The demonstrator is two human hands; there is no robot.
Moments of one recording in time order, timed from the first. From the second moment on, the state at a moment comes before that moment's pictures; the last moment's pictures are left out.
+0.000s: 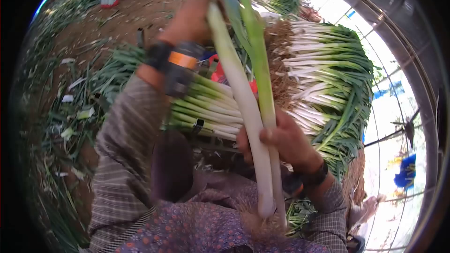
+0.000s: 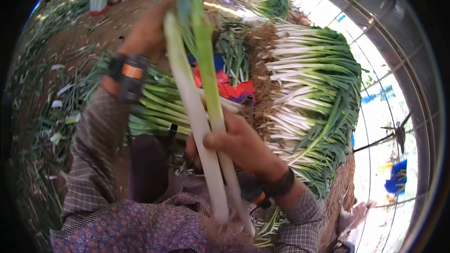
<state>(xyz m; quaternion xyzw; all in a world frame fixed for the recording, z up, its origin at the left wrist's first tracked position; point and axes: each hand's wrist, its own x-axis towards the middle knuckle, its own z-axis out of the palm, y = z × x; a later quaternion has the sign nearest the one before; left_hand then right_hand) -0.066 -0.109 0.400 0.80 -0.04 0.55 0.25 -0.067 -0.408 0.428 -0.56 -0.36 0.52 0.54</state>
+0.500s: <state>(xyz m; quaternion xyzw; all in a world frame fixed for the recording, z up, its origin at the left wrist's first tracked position) -0.452 0.013 0.331 0.19 0.11 0.67 0.71 0.097 -0.251 0.149 -0.71 -0.65 0.08 0.24</state>
